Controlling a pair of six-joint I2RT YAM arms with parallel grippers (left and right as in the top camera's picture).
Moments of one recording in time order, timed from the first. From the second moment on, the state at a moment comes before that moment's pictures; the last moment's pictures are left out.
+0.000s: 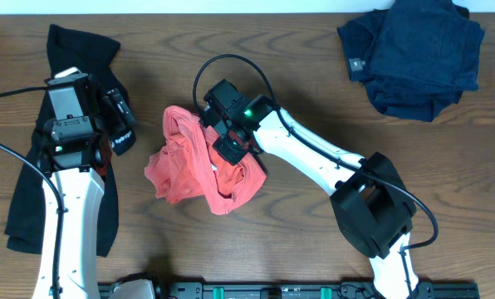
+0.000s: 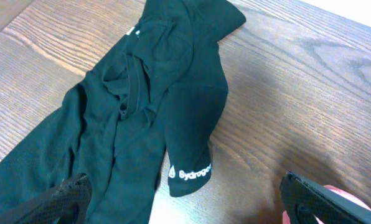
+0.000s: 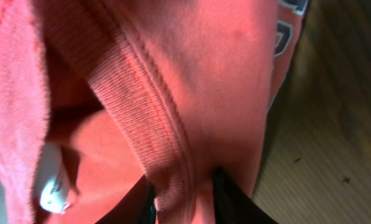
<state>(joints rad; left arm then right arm) 0.17 1.29 1.07 -0.57 -0.22 -0.25 0.77 2.11 1.69 -0.84 -0.11 -0.05</state>
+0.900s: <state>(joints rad) 0.17 1.29 1.07 -0.58 -0.22 -0.25 0.88 2.09 2.00 -0.95 -0.26 -0.04</state>
